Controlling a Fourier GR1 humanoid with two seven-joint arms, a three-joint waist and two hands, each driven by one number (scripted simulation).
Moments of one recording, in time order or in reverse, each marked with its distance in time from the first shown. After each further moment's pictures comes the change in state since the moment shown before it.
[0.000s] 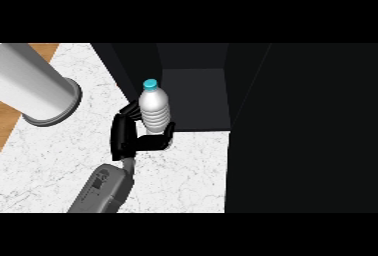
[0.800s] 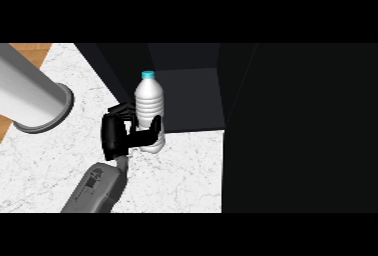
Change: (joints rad) left arm 0.001 0.027 0.026 0.005 -0.032 0.122 -0.017; right arm -0.033 -0.030 0.029 0.021 -0.024 0.013 -0.016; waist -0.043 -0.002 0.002
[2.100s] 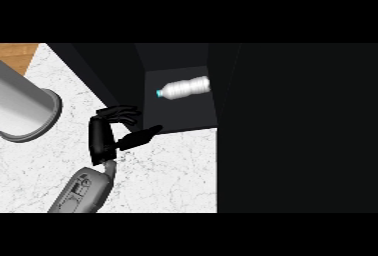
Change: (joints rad) left arm 0.038 0.114 -0.080 -0.086 -0.079 0.111 0.099; right arm -0.060 -0.059 0.018 0.013 -0.020 0.010 -0.006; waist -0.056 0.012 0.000
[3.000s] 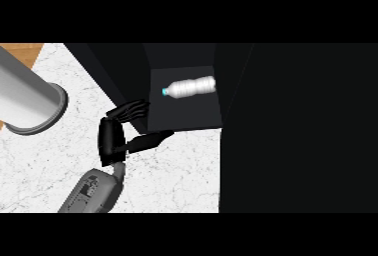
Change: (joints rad) left arm 0.003 -0.054 -0.012 -0.015 0.078 -0.066 -0.033; right arm -0.018 -0.008 0.002 -0.004 -0.005 -0.058 0.023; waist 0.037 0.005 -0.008
